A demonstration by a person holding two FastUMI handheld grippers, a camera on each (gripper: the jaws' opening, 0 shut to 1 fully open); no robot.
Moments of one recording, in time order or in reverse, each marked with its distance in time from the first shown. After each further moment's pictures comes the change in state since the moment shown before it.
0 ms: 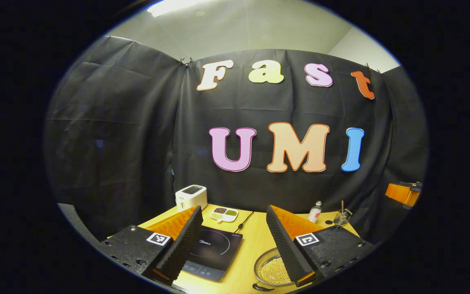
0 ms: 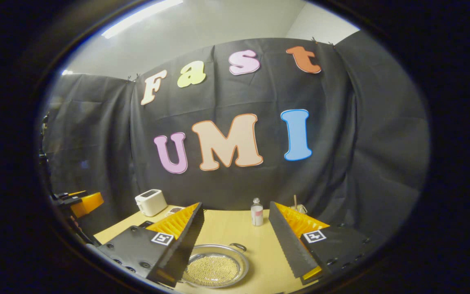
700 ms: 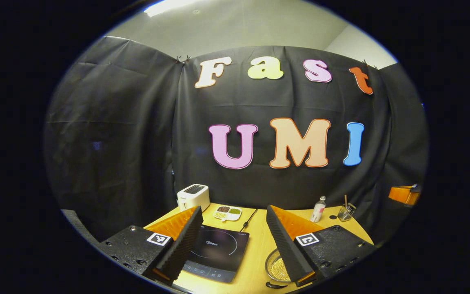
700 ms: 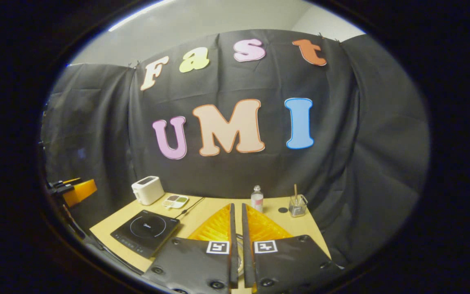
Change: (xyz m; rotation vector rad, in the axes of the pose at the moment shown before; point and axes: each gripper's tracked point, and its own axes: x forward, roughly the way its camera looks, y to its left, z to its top) left arm 0.016 0.027 -0.008 0.029 0.029 -0.045; right arm 0.008 0.027 -0.044 -0.038 0.120 -0.043
